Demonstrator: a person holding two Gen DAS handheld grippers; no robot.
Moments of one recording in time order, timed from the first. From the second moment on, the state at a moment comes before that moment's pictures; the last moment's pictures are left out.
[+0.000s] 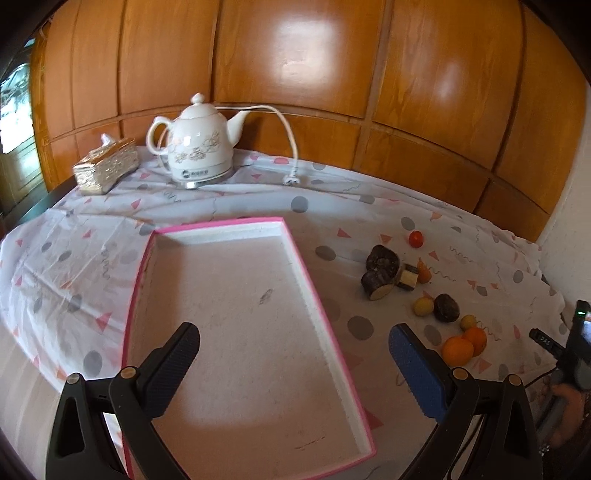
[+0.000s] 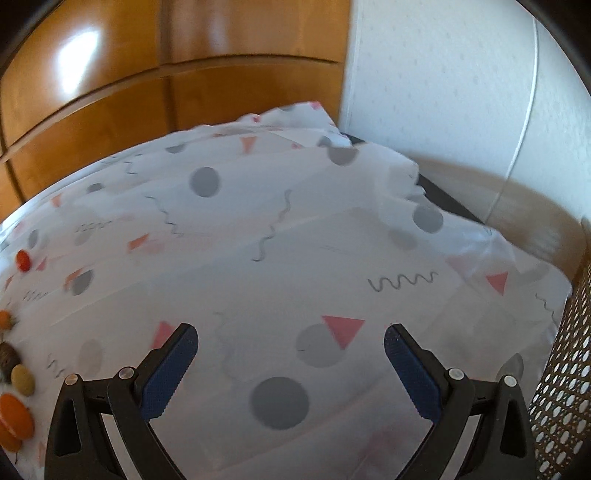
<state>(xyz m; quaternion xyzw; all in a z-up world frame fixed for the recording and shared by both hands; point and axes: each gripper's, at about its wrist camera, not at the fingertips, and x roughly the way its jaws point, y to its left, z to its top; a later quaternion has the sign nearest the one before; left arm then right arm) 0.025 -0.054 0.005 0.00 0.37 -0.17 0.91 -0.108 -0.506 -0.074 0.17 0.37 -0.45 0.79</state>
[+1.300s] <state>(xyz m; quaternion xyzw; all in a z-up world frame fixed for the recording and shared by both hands) 0.124 -0.192 -0.054 0.12 0.47 -0.29 0.82 -0.117 -0.510 -0.087 0.21 0.37 -0.46 0.78</state>
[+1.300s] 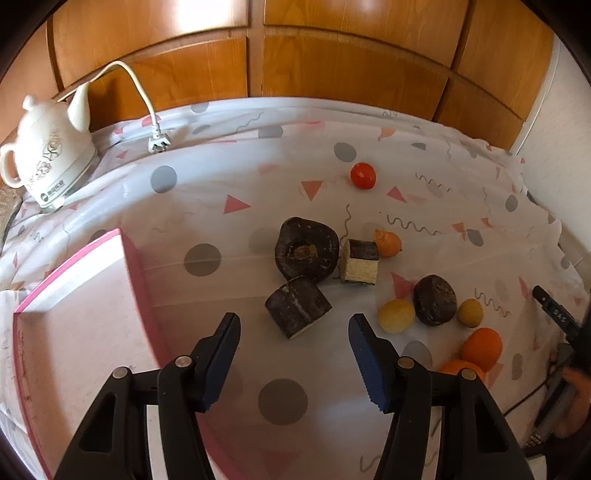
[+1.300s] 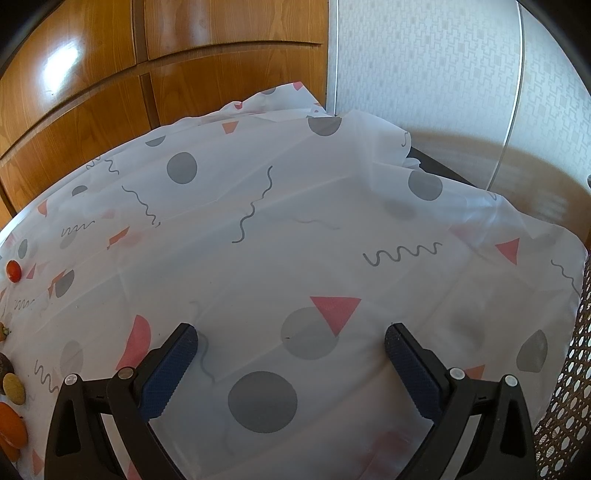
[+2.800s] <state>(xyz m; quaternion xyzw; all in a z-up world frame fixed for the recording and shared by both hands) 0.113 -0.153 -0.024 0.01 0.46 -0.29 0.84 -0.116 -0.512 -0.085 0.20 0.37 -0.46 0.78</state>
